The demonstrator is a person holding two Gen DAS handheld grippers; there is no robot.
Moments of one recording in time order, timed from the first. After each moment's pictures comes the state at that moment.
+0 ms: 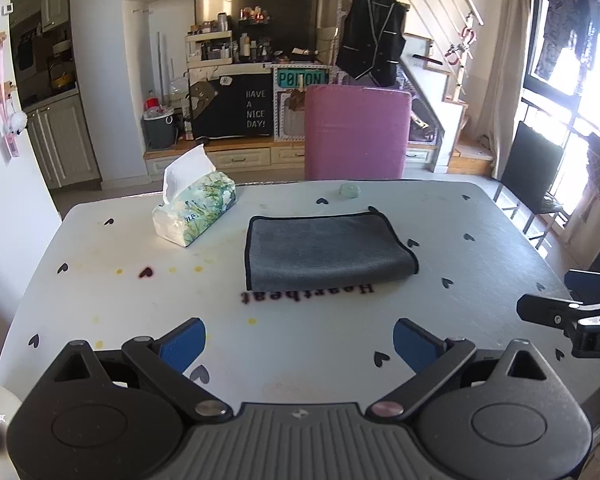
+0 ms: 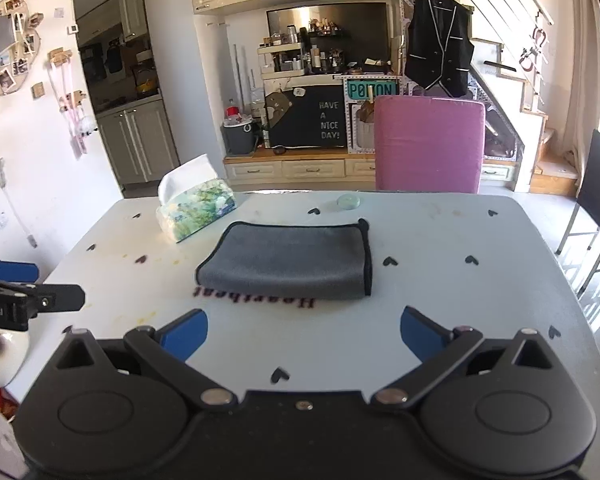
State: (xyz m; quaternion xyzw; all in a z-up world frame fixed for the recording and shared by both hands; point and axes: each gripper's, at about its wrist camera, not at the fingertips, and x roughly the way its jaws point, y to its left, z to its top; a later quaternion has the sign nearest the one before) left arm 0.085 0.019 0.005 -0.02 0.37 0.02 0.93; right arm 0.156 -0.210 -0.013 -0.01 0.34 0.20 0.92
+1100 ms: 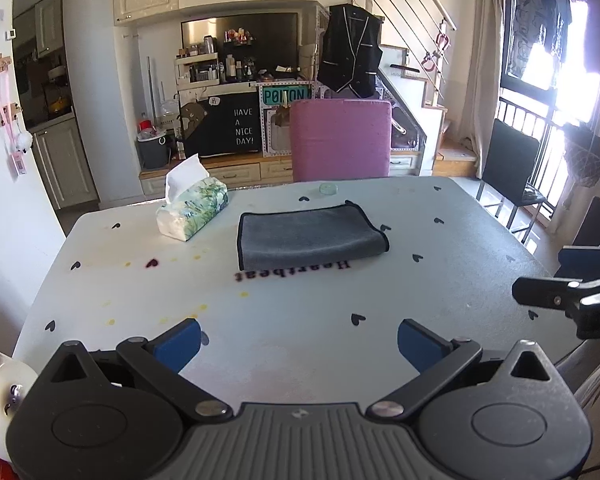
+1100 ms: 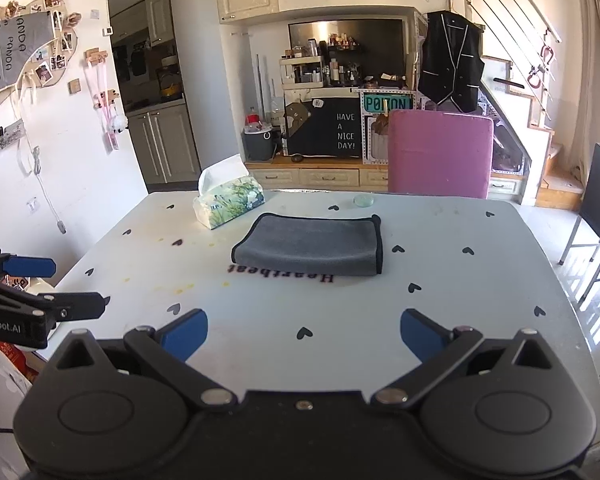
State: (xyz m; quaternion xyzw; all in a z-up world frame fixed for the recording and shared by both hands) left arm -0.006 -0.001 0.009 0.00 0.35 0.01 0.94; right arm 0.060 -0.225 0.009 -0.02 0.31 0.21 0.93
